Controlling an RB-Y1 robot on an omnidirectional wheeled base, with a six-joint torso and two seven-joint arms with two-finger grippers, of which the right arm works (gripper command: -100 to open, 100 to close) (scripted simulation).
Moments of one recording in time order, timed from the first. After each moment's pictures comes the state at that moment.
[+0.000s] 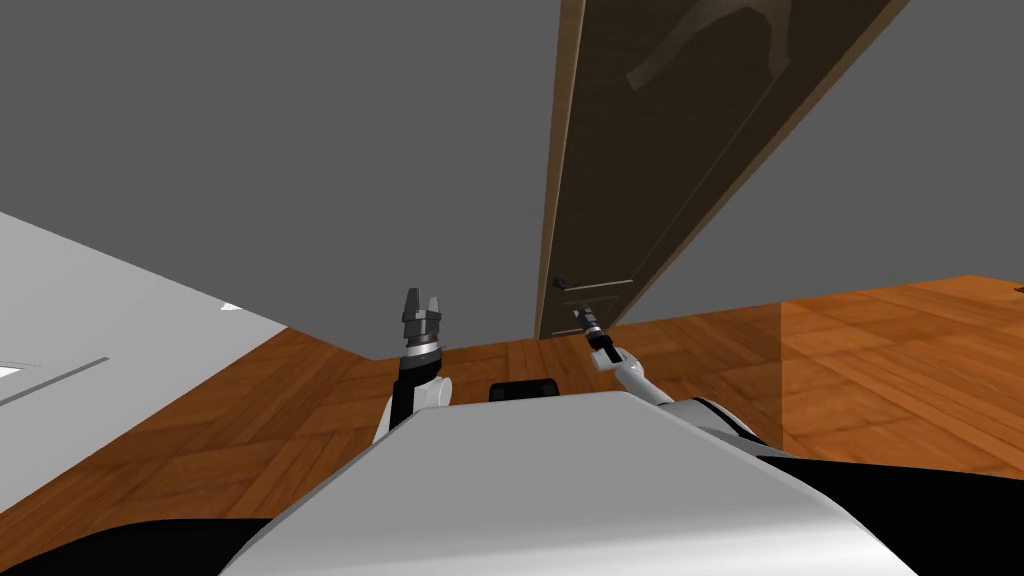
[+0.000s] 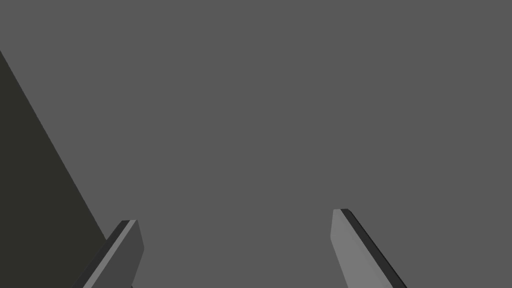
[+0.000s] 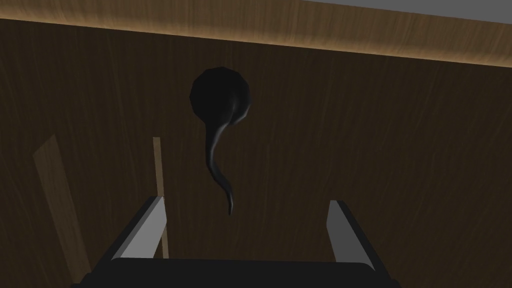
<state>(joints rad) -0.14 -0.37 0.09 -0.75 -0.11 -0.77 -0.23</state>
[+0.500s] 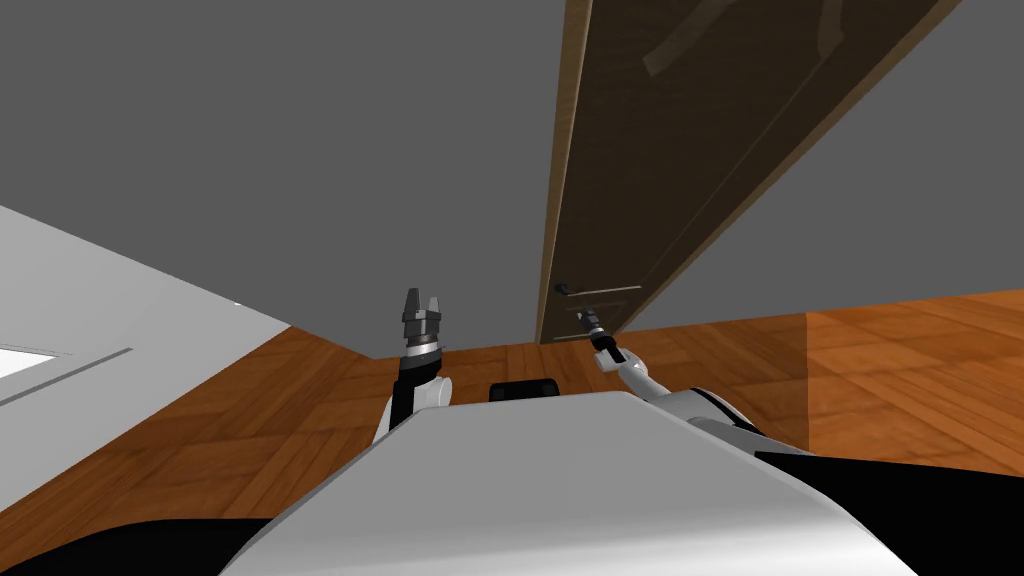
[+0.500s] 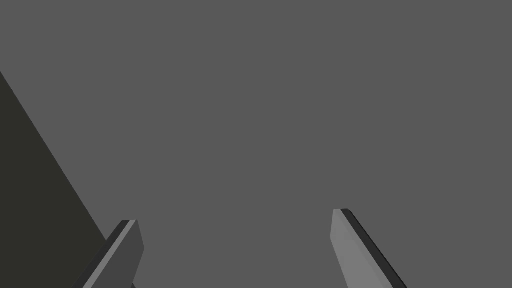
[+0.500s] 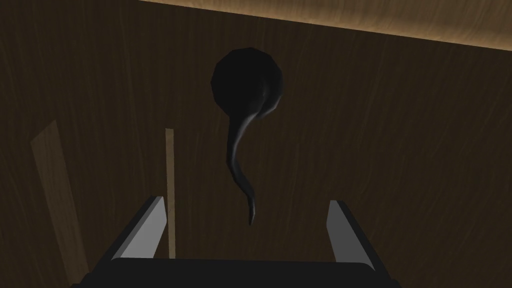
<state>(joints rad) -0.19 -0.40 0.10 -0.62 -0.11 -0.78 -0.24</state>
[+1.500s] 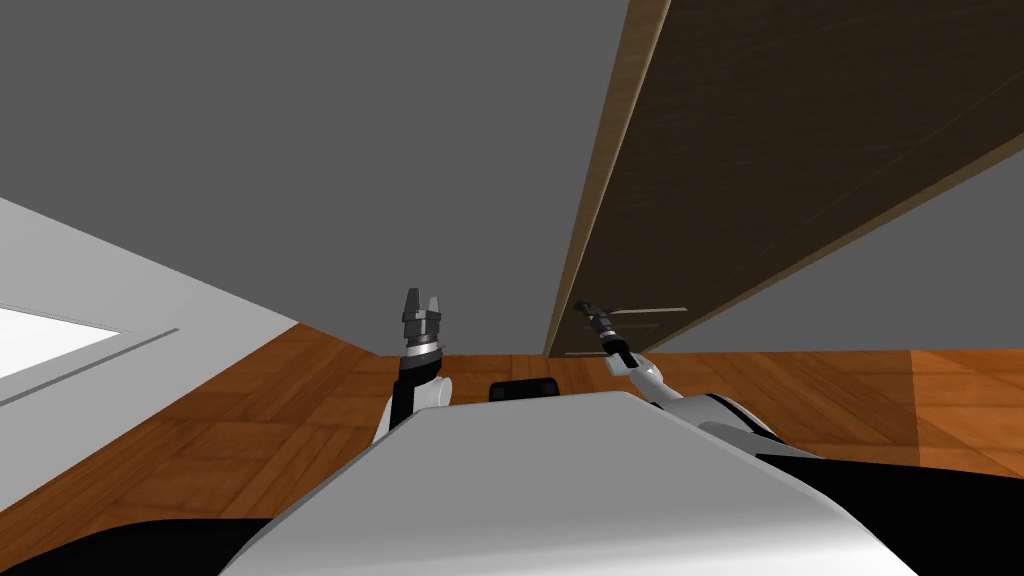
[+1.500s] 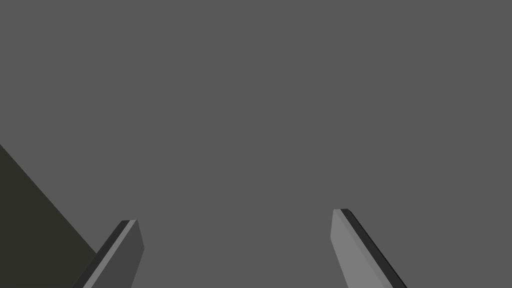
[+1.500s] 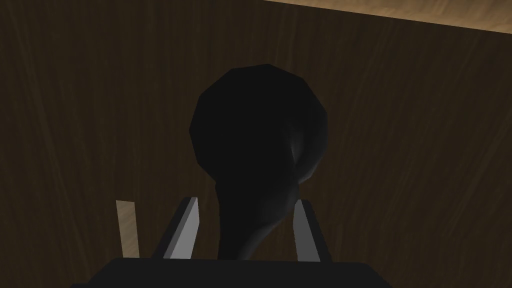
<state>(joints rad) -0.16 -0.44 0.05 -0.58 -0.14 -0.81 -0.26</state>
